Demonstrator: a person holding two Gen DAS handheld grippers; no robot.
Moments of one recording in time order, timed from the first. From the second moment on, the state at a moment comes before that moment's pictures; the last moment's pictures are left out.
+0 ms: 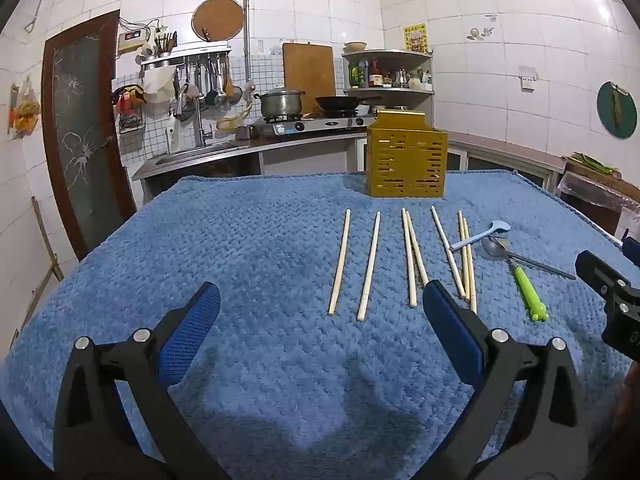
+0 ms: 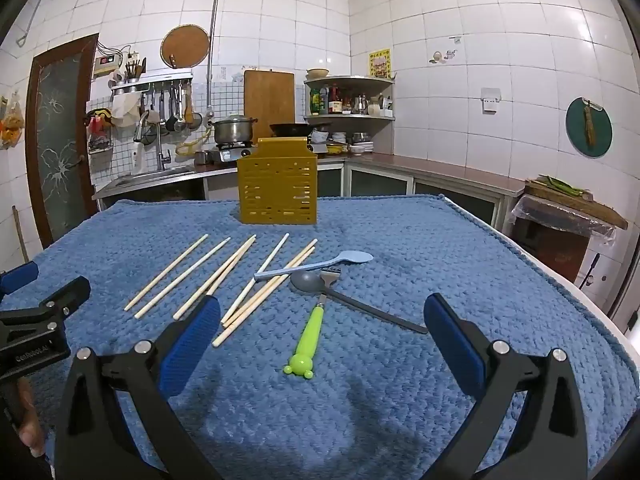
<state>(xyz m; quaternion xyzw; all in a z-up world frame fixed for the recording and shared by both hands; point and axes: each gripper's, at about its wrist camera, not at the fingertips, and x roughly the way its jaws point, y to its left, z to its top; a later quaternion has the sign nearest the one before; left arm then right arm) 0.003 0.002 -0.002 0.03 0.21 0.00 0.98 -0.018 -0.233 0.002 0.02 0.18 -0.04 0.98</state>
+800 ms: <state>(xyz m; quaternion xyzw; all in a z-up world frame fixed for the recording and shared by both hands) 0.005 0.003 -0.003 0.03 0.21 -0.01 0.98 -0.016 -0.229 0.004 0.01 0.18 -0.05 0.98</state>
